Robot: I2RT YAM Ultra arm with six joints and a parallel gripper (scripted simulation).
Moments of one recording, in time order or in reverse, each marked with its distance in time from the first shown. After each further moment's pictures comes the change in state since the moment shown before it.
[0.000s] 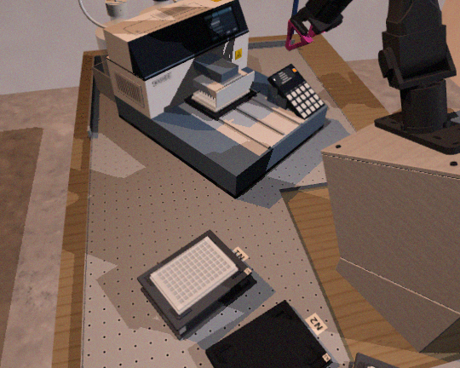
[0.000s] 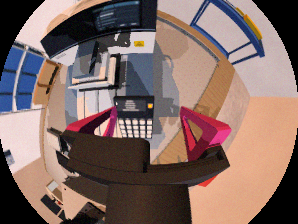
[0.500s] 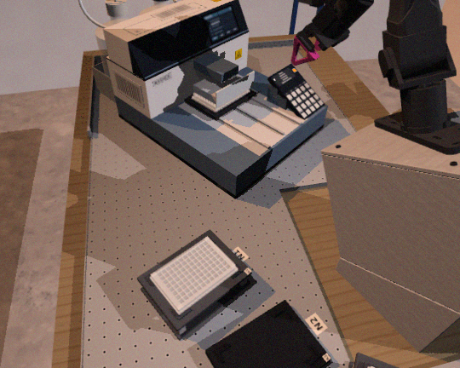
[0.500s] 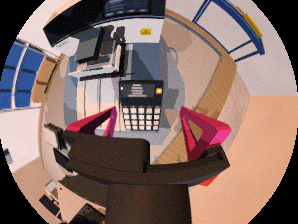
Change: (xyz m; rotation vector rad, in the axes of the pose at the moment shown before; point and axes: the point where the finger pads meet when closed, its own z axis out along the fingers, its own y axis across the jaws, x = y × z) arm 0.037 0.019 -0.001 0.005 -0.005 -0.005
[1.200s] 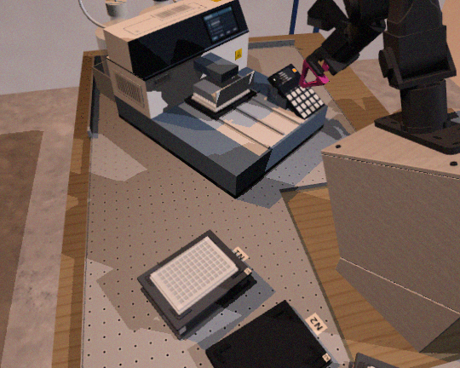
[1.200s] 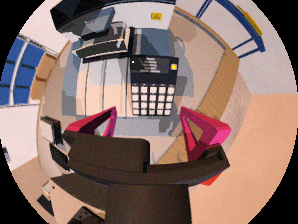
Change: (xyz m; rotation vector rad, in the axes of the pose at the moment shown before) arm 0.053 0.027 -0.001 0.004 -0.008 -0.008
